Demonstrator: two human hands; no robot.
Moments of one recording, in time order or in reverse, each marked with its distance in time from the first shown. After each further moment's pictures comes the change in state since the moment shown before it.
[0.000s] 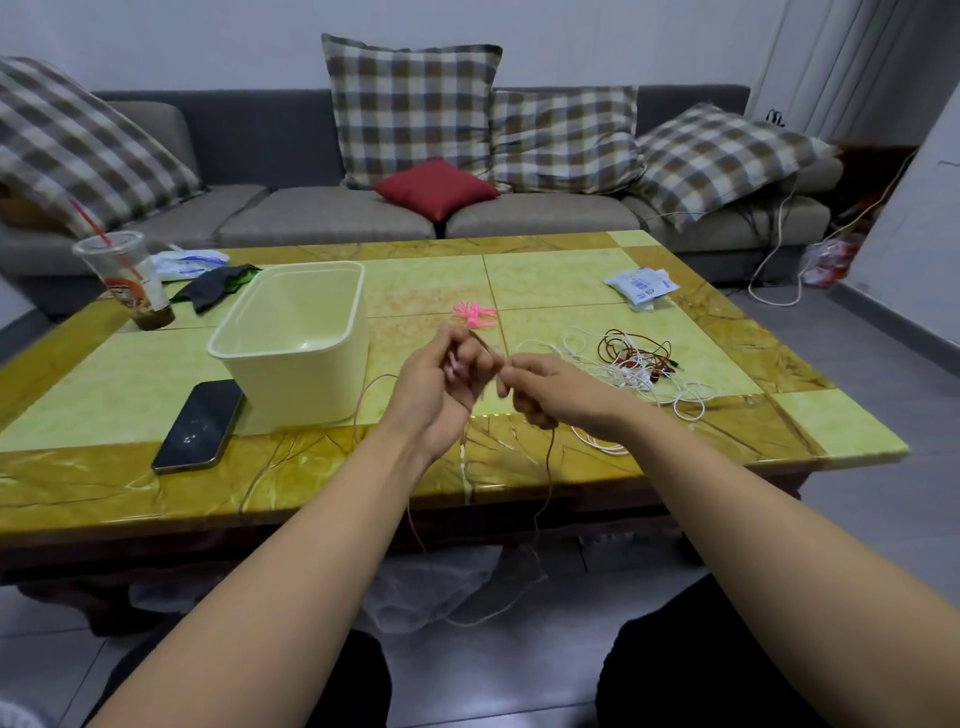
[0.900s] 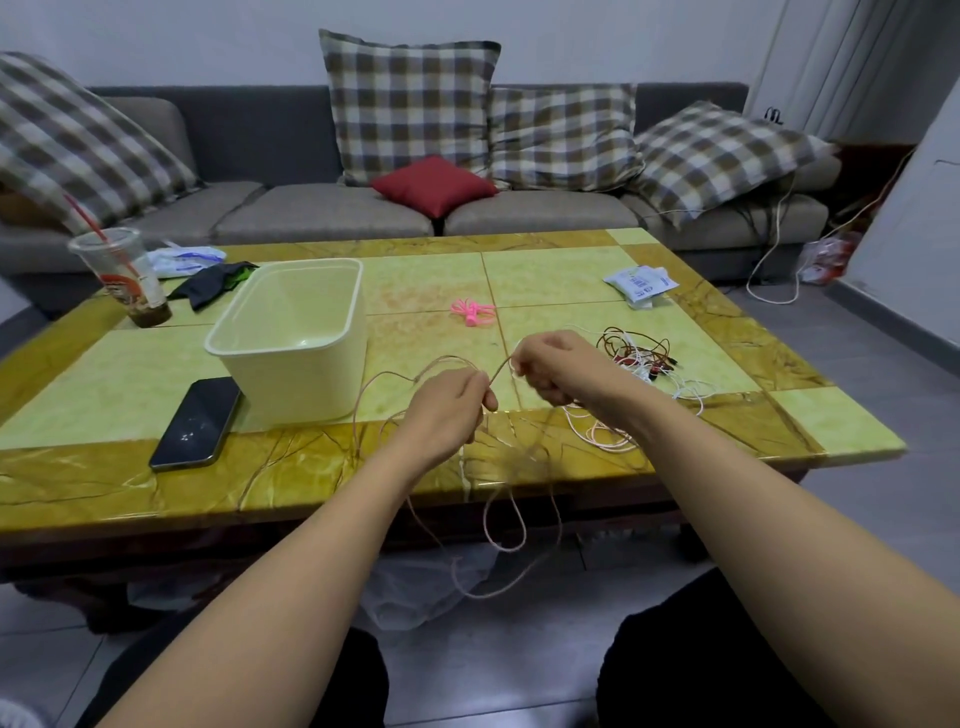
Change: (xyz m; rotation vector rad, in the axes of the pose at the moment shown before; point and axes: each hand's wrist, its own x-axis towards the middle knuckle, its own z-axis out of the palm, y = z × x) left_hand 0.003 -0.013 -0.028 1.427 0.017 0.142; right_hand -0.002 -0.007 -0.014 0.100 0.101 -0.033
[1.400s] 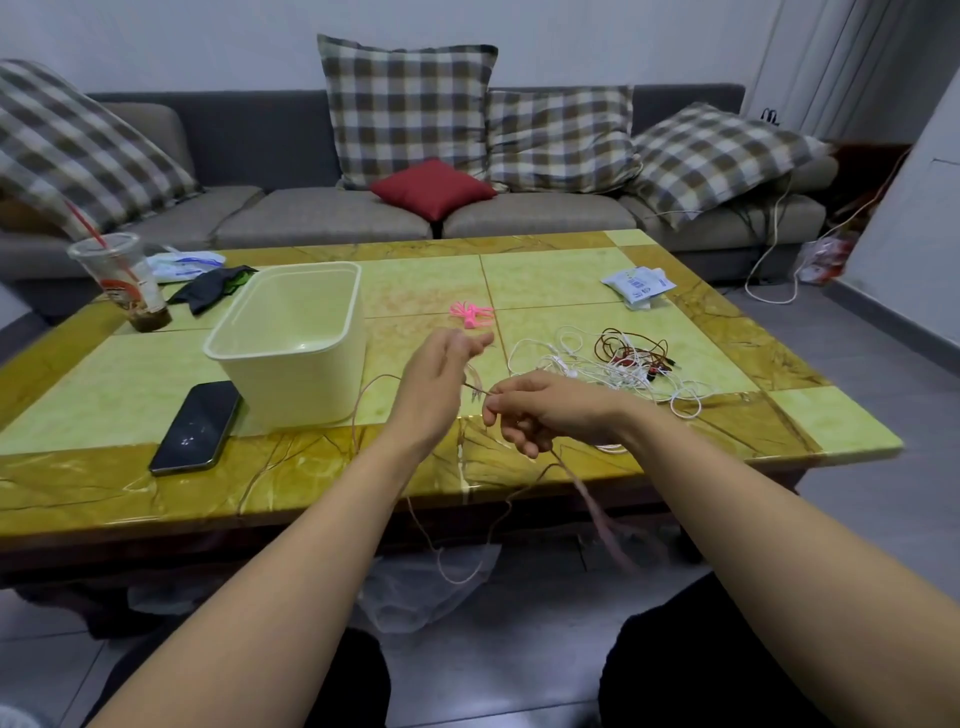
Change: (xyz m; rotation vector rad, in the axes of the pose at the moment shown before) left_hand 0.000 0.009 -0.007 -0.309 0.160 0.107; right_hand -0.009 0.005 0.013 -0.105 -0.373 0.108
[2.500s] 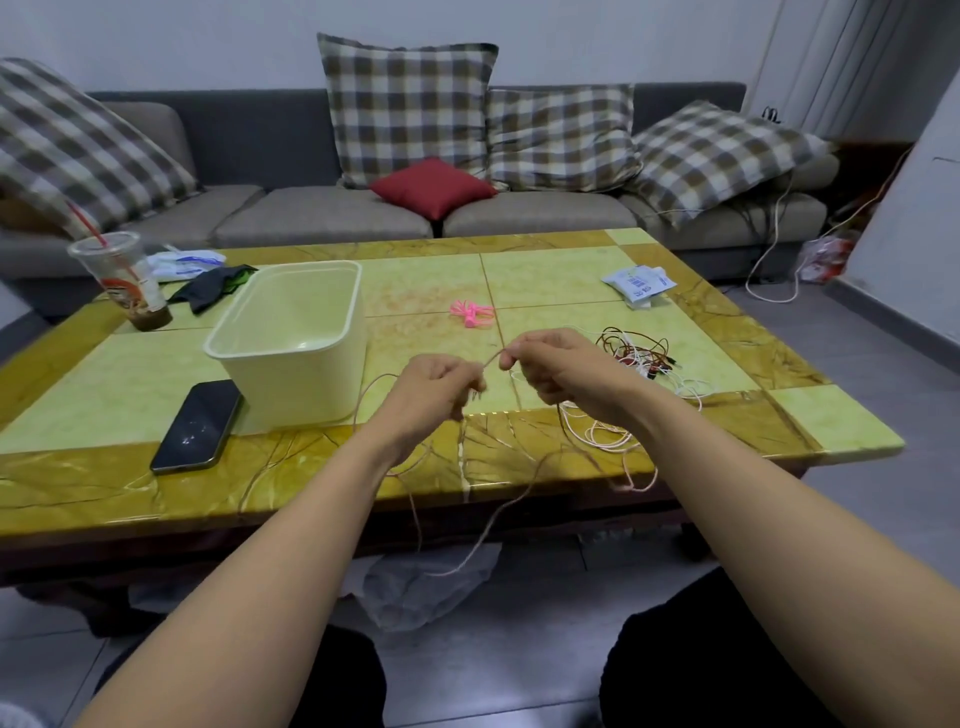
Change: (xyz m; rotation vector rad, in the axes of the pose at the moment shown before) left_hand -0.002 0.005 -0.014 0.001 -0.184 -0.184; right_hand 0.000 -0.007 -0.017 0.187 0.284 -0.176
